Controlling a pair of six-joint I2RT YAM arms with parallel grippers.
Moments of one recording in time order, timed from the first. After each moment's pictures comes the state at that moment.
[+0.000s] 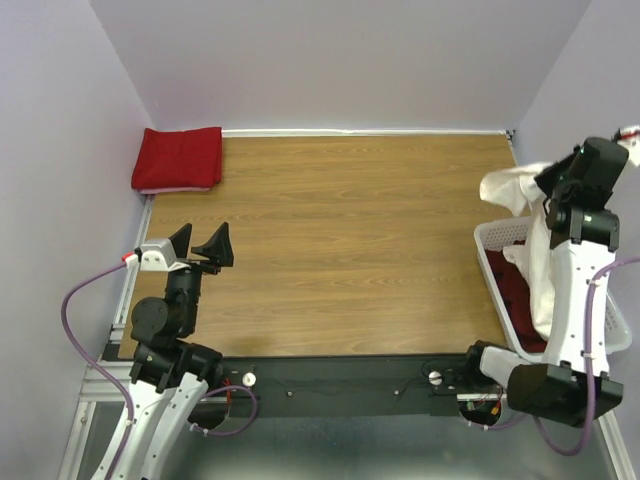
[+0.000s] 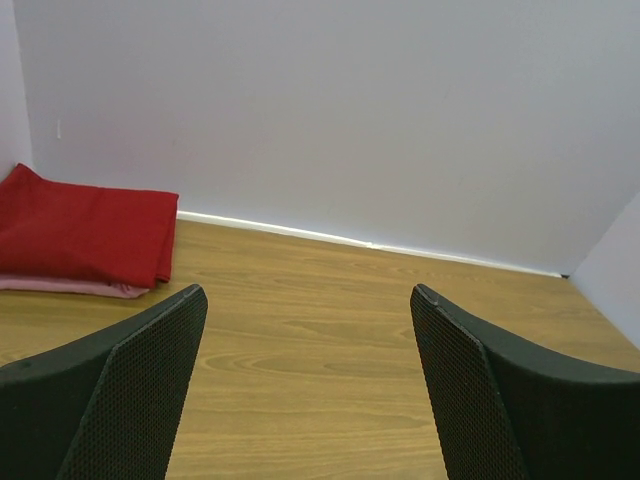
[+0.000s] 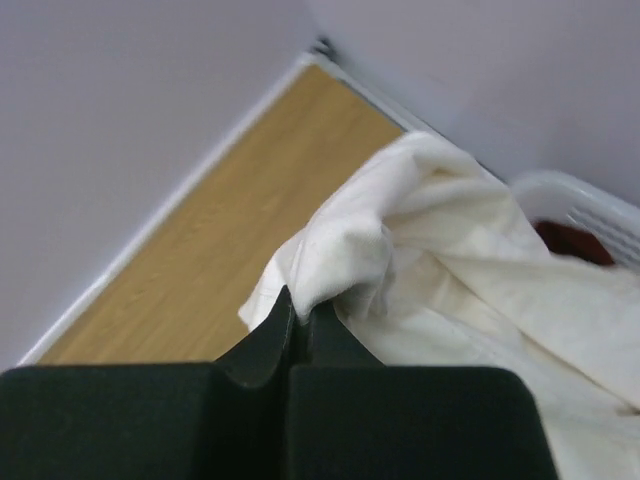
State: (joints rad) left arm -0.34 0.17 0.43 0.06 -0.24 -0.23; right arm -0.35 1.09 1.22 -0.55 0.22 0.54
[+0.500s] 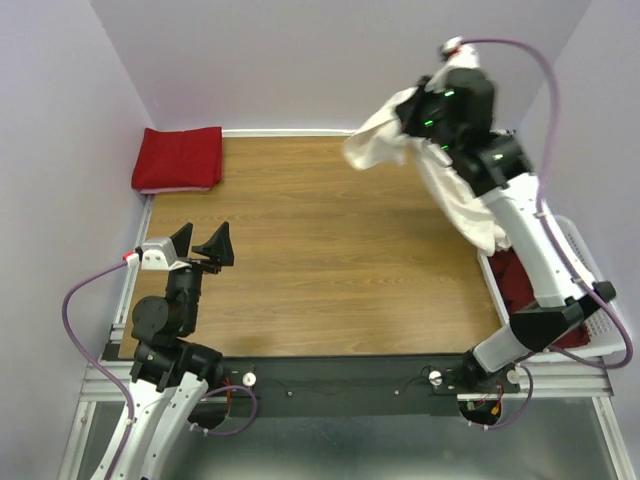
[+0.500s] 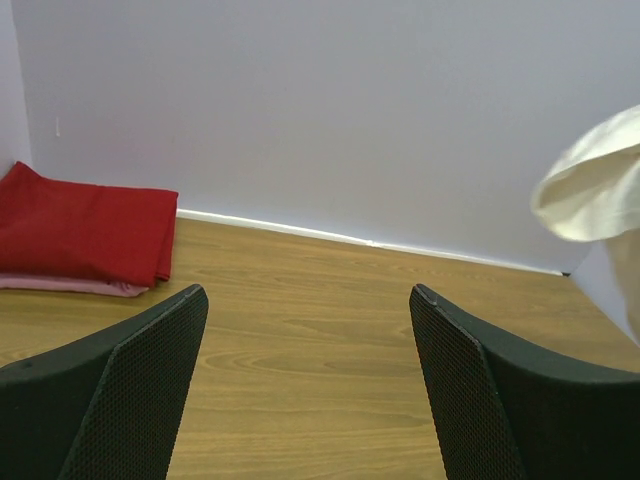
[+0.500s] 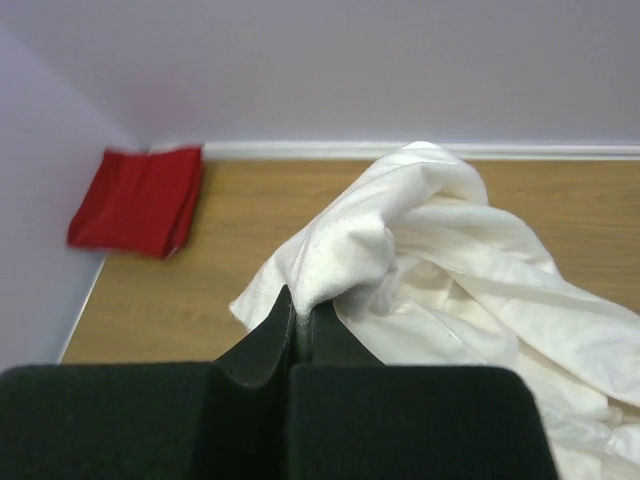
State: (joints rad) left arm -0.34 0.18 0.43 0.06 -0.23 -0.23; right arm 0.46 1.55 1.93 -0.58 0.21 0.35
